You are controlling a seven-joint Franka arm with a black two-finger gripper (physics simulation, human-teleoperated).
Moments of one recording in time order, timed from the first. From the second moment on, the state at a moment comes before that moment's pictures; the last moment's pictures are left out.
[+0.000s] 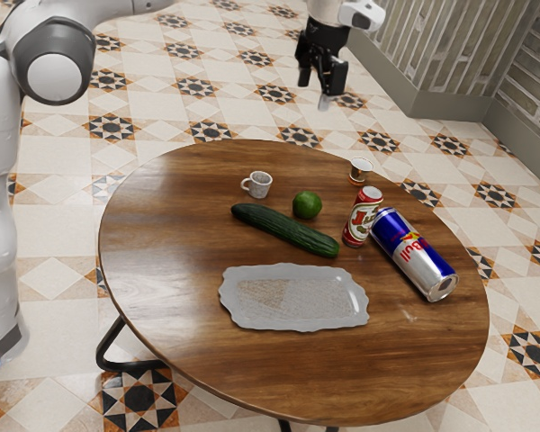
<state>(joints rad) 0.23 0.13 -0.13 -1.18 0.02 1.40 -0.02</state>
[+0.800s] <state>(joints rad) 0.28 0.23 -0.08 -1.04 0.01 1.37 0.01</state>
